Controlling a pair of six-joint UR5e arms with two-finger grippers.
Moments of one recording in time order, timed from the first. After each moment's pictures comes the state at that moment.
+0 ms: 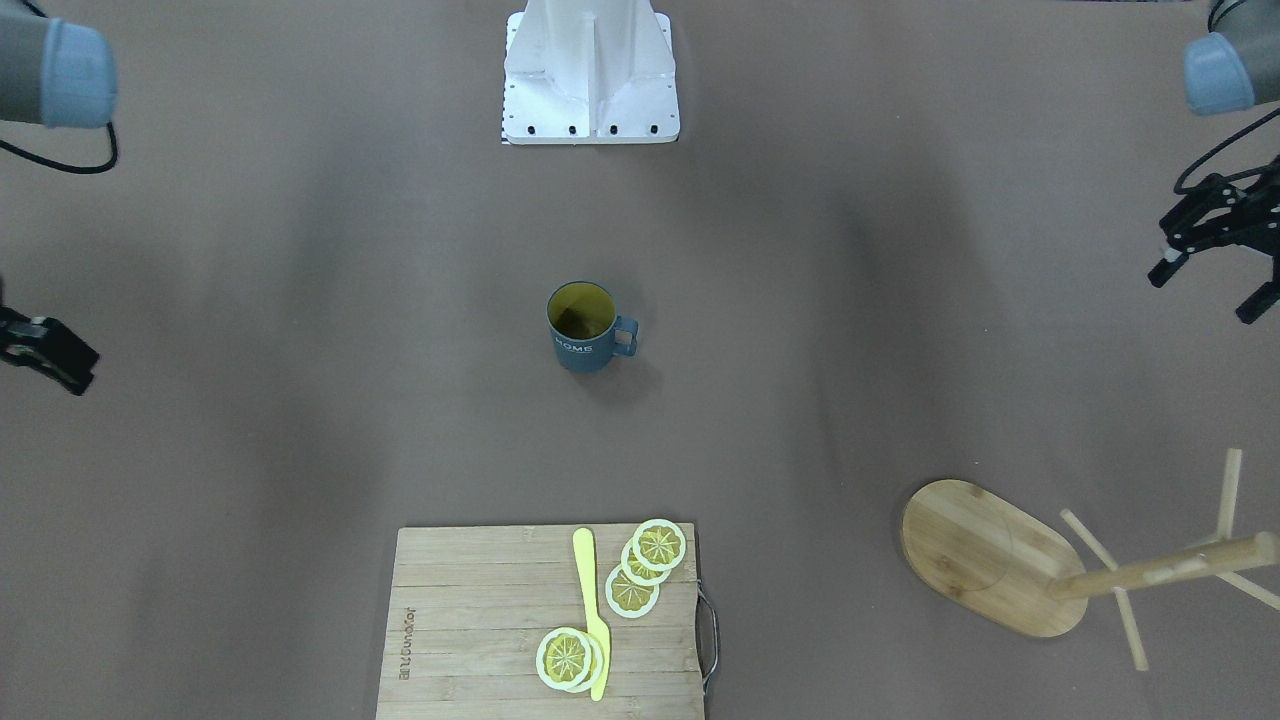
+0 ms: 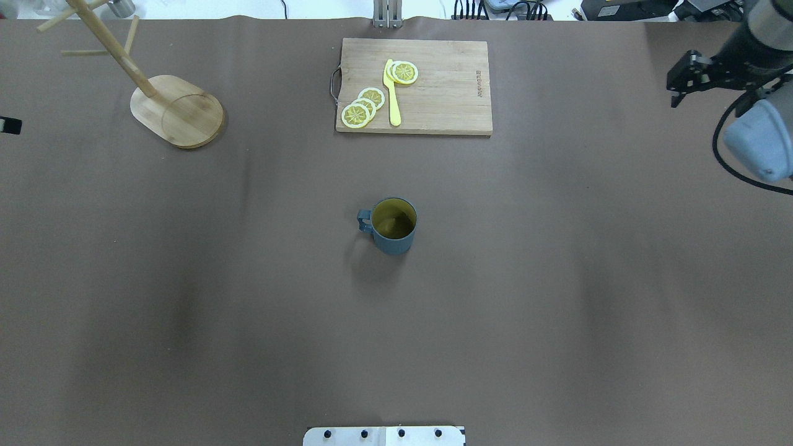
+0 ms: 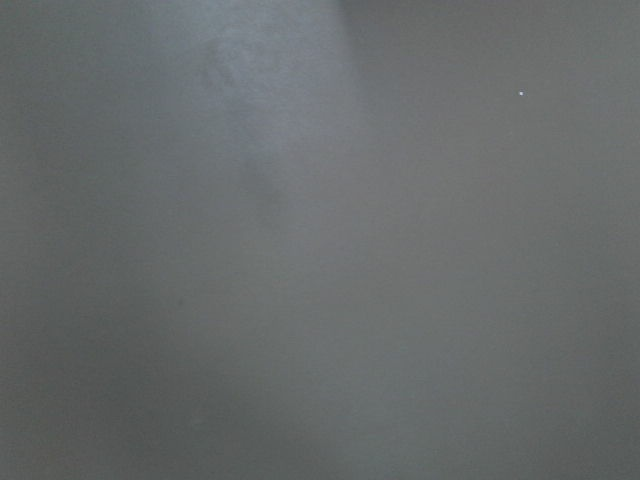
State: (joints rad) left arm -1.25 -1.58 -1.81 -2.33 -2.32 -0.52; right arm 1.22 -1.24 1.83 -1.87 2.14 0.68
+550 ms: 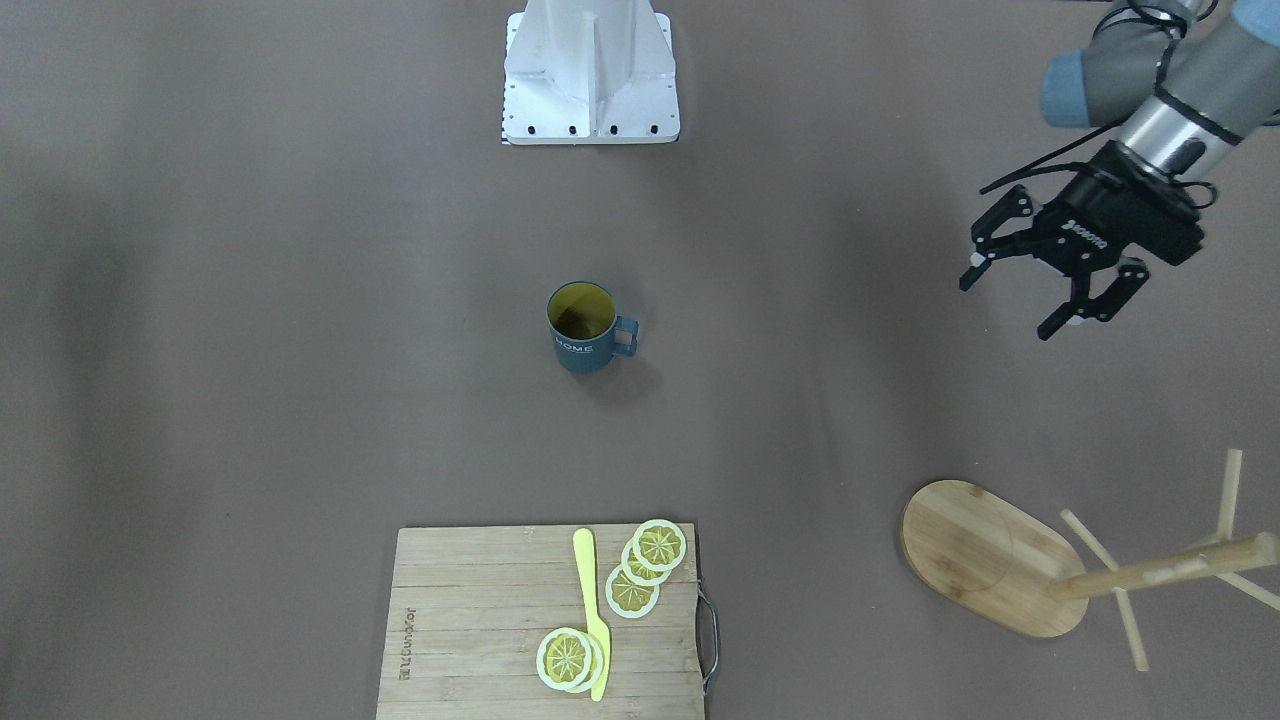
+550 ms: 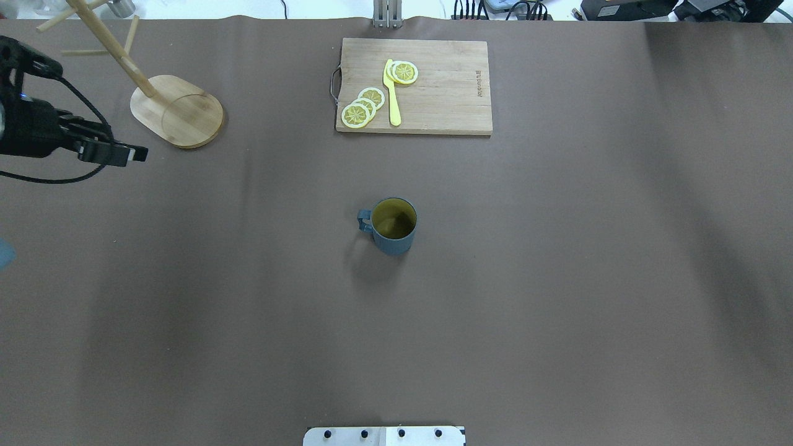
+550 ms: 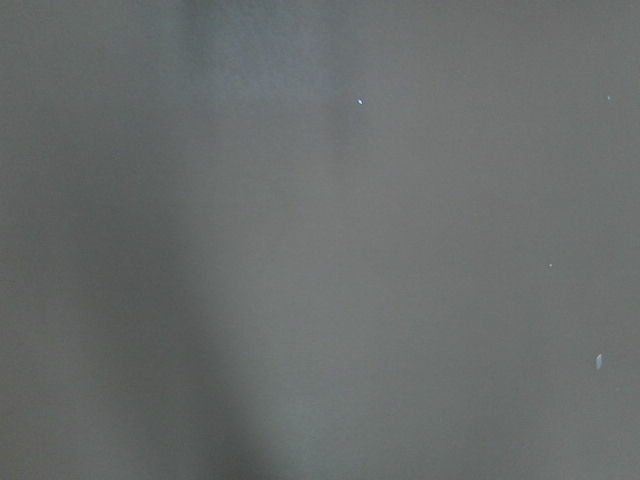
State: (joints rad) left arm -0.95 -1.69 -1.83 -2.40 -2.08 -0.61; right arm 1.45 -1.40 1.71 -1.79 2.23 0.17
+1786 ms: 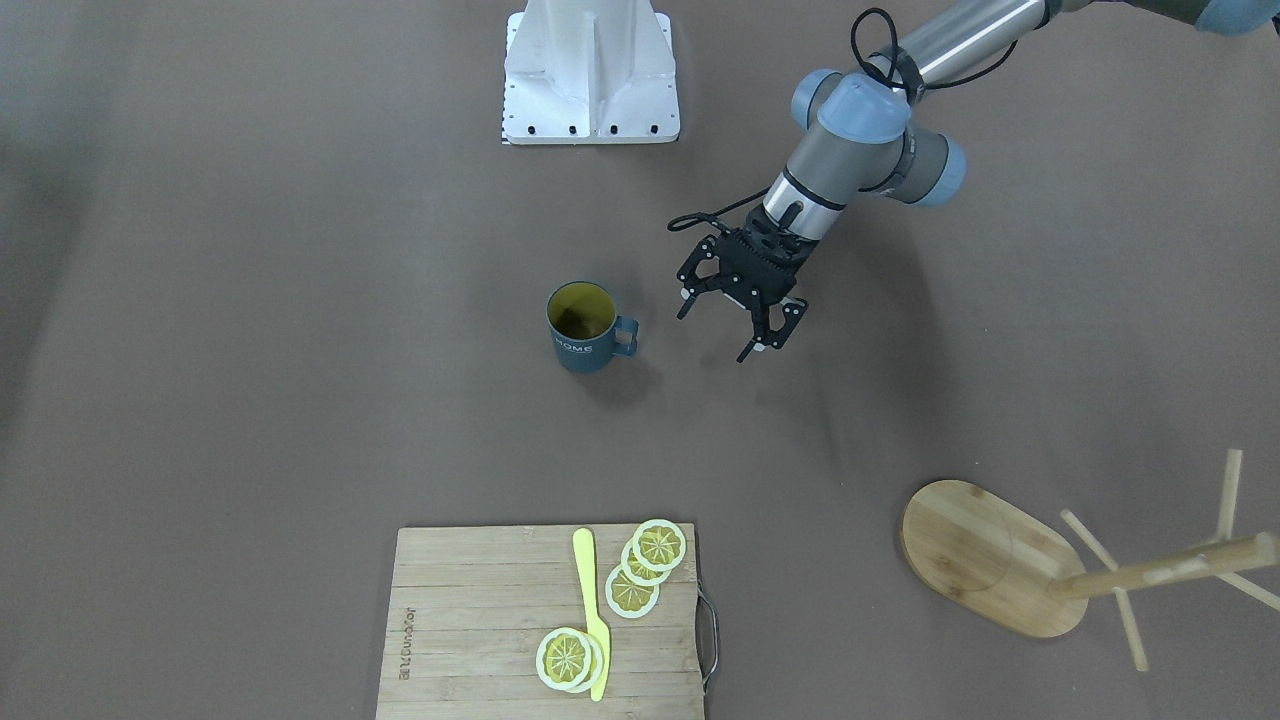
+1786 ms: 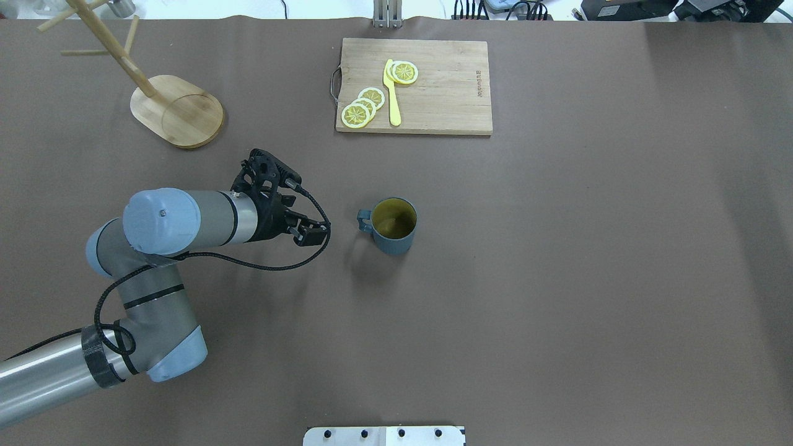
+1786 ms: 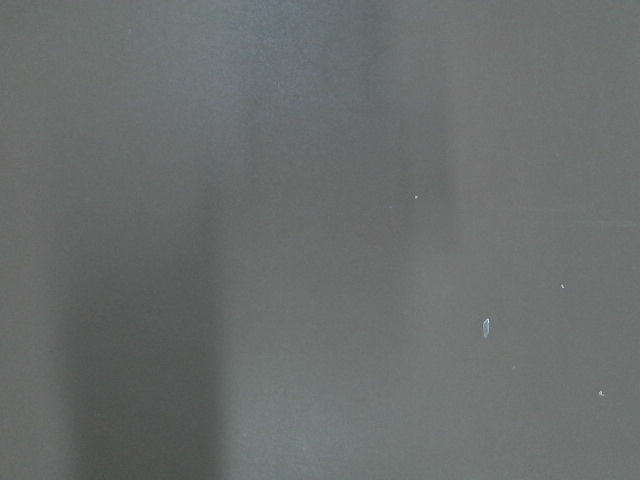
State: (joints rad) left arm -0.51 -1.99 -1.59 -2.42 -1.68 -0.67; right arm 1.55 -1.60 1.52 -1.40 2.27 0.10
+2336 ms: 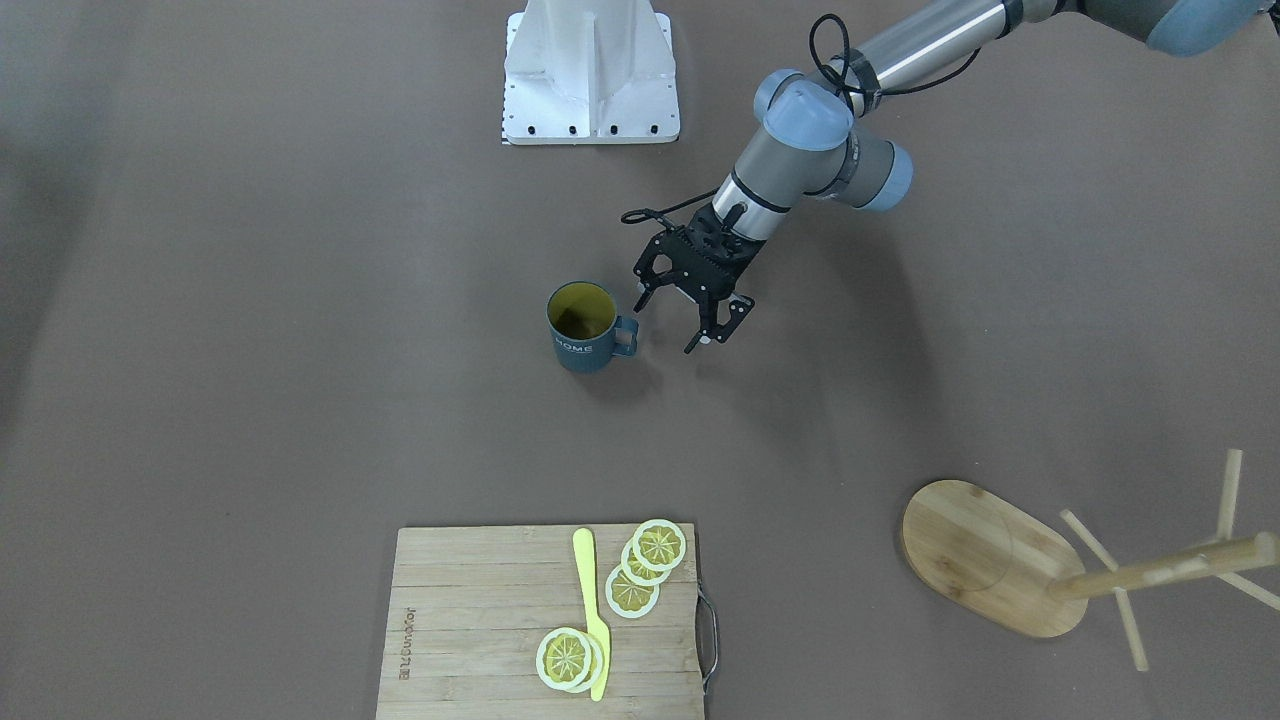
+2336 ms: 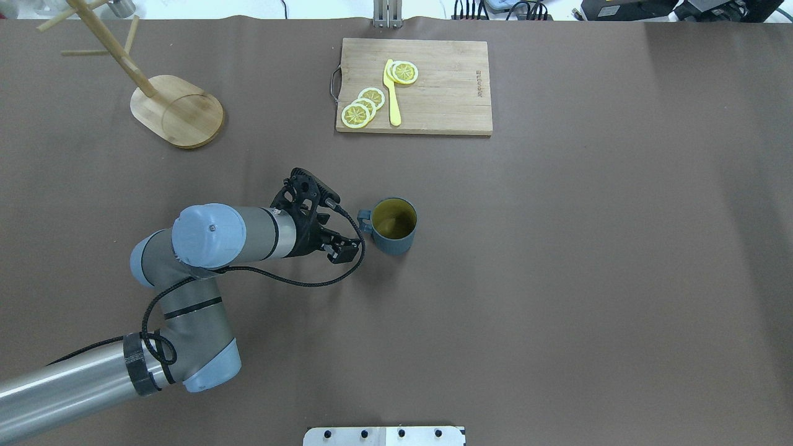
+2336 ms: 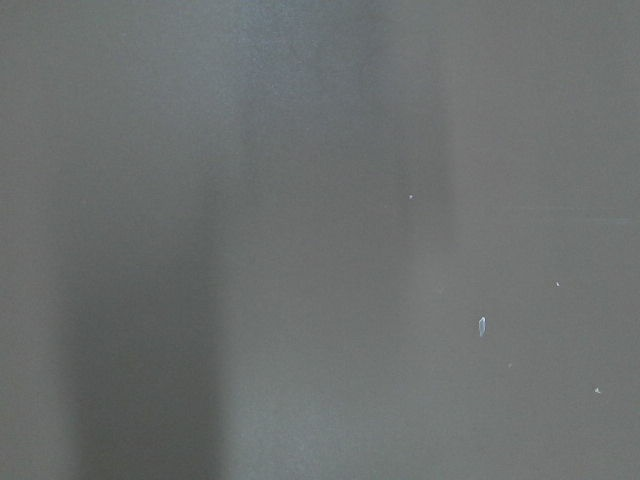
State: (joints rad) left arm -0.46 -2.08 -1.51 -2.42 -1.68 -0.66; right arm 1.55 -1.60 1.52 -1.40 2.27 0.10
